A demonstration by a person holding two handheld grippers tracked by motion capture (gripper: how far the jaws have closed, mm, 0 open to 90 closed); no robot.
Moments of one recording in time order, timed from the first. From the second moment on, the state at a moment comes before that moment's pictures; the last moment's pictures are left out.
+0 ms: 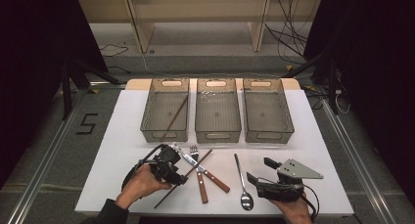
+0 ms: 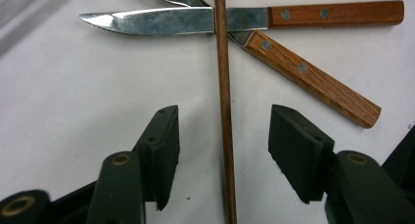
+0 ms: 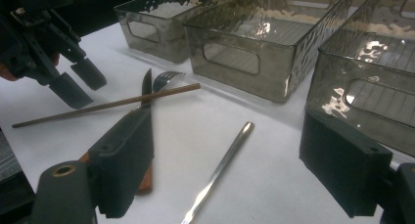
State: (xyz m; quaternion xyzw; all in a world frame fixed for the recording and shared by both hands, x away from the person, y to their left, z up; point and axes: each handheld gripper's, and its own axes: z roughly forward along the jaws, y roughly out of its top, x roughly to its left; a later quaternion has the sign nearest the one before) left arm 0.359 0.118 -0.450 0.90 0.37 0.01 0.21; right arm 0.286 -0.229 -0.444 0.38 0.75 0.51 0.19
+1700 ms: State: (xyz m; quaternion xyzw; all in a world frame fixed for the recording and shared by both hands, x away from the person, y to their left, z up) left arm 0.355 0.112 -0.455 0.91 0.35 0.03 0.21; right arm 0.286 -0.229 -0.444 0.38 0.75 0.50 0.20
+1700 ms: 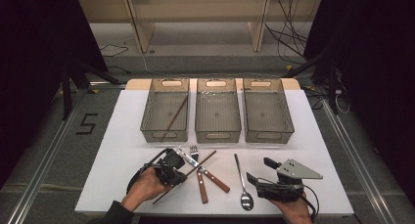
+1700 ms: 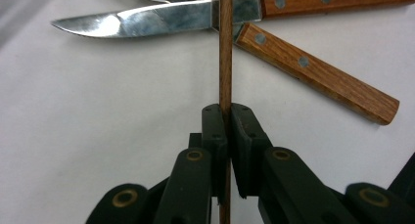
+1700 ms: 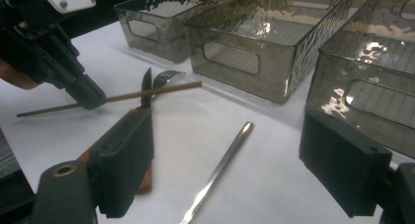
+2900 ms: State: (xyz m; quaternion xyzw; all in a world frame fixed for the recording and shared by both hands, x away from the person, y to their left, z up) left arm 0.385 0.168 -0.394 0.86 0.40 0.09 0.31; right arm 0.287 -0.227 -0.446 0.38 0.75 0.50 0.20
